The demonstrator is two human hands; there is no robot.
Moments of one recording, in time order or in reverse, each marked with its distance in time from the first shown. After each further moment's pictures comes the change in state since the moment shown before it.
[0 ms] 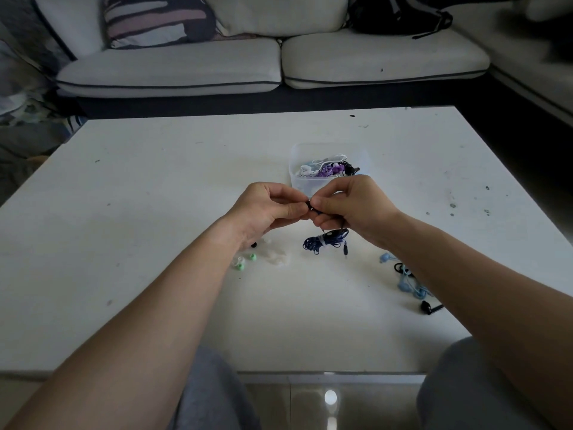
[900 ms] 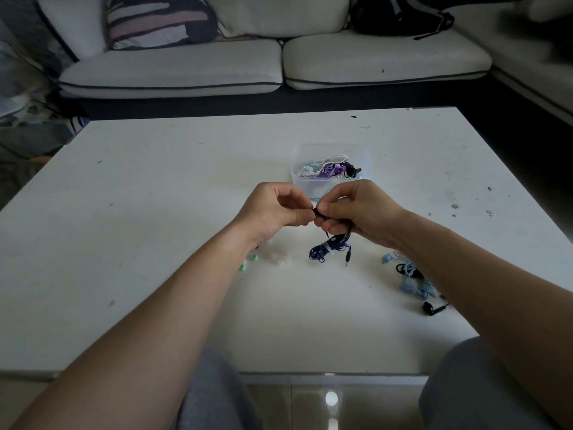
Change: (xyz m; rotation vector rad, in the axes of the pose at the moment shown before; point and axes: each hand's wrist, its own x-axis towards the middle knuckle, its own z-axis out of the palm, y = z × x) left_hand 0.000 -0.003 0.007 0.270 0.033 0.172; right_hand 0.007 0.008 -0.013 0.040 -0.098 0.073
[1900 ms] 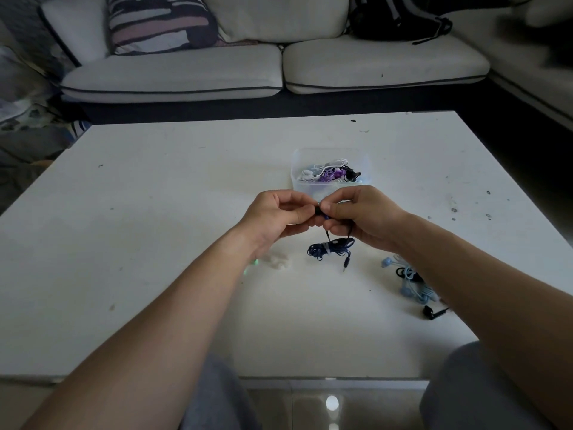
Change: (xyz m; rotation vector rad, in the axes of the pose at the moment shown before) left_hand -0.001 -0.003 0.006 -0.295 -0.027 -0.142; right_hand 0.001 0.000 -0.001 0.125 -0.005 0.049
